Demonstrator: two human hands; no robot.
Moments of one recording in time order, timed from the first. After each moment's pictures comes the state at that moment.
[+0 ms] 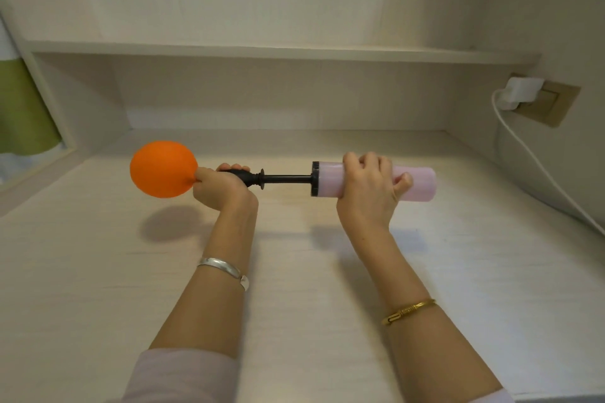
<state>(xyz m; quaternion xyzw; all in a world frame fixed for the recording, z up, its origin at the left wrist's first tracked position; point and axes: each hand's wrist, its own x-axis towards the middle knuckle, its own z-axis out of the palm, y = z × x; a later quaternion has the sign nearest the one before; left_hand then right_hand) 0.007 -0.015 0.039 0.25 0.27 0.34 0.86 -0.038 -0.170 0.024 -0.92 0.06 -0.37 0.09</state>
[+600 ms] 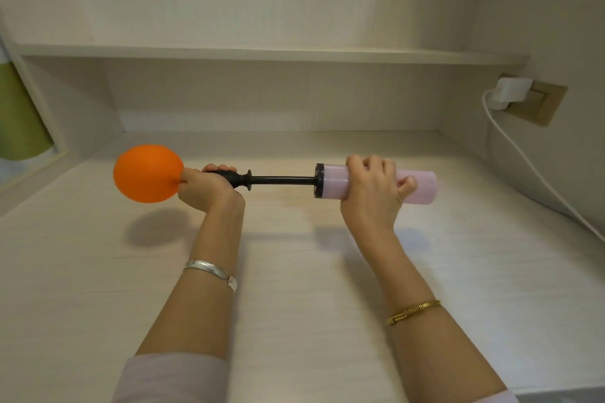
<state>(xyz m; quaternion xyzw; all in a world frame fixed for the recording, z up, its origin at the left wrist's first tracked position) 0.008 -0.006 0.039 0.25 0.26 0.35 0.86 -0.039 -0.183 0.023 -0.93 0.07 -0.36 0.09</state>
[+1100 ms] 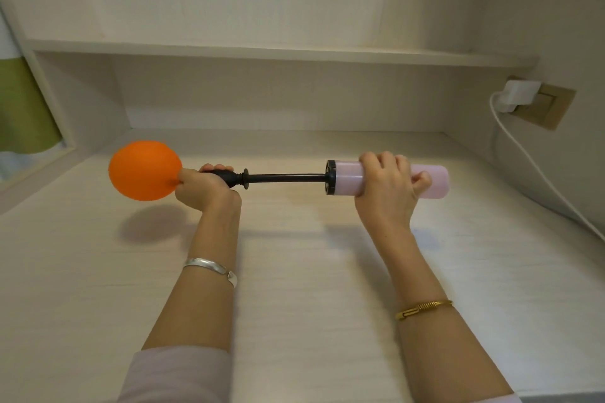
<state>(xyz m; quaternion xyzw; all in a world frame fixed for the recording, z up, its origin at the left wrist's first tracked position) 0.004 0.007 0.038 0.23 0.27 0.35 0.87 -0.036 -0.196 0.024 -0.92 0.05 -0.39 0.08</state>
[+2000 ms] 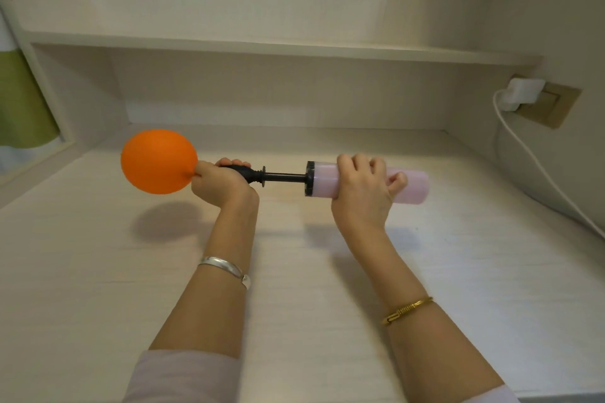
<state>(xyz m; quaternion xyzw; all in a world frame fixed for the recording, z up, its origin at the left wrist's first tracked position) -0.002 -0.016 0.044 0.25 0.24 0.36 0.87 -0.039 -0.164 0.020 -0.92 0.03 -0.37 0.07</state>
